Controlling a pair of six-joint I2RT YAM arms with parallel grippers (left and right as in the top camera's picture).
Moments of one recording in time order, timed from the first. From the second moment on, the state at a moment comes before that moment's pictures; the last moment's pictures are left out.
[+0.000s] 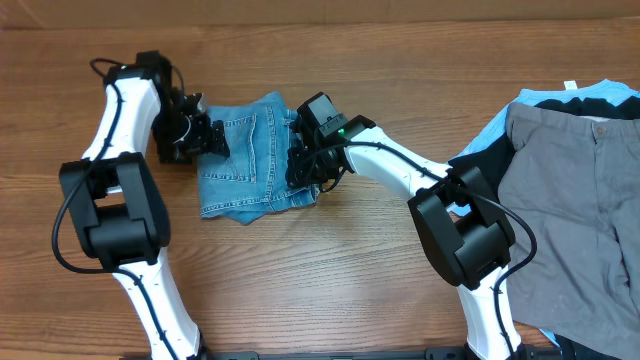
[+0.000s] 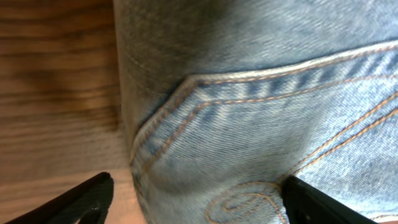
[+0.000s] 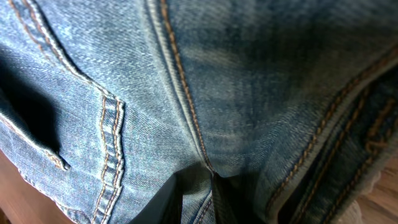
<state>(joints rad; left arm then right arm) 0.15 2.22 1.78 -1.19 0.31 0.09 0.61 2.22 1.60 -0.60 -0.42 0.46</state>
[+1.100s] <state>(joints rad) 0.22 2.23 1.74 -1.10 0.75 0.24 0.52 1.99 1.64 -0.95 -0.44 0.38</state>
